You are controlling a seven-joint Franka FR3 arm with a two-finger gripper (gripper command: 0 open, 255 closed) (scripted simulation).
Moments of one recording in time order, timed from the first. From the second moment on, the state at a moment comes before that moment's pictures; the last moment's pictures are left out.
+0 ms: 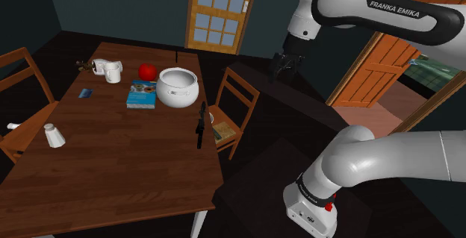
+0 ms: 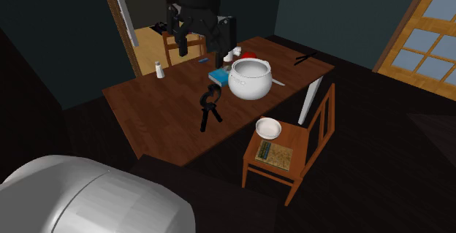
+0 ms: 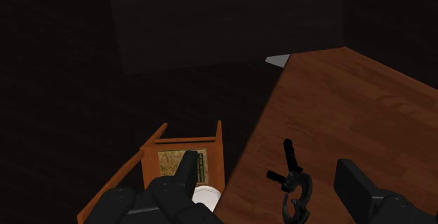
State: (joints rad) arm 0.01 -0.76 -0.05 -2.42 0.03 1.60 0.12
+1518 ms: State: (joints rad) arm 0.16 -0.28 -0.01 -2.77 0.10 2.71 -0.04
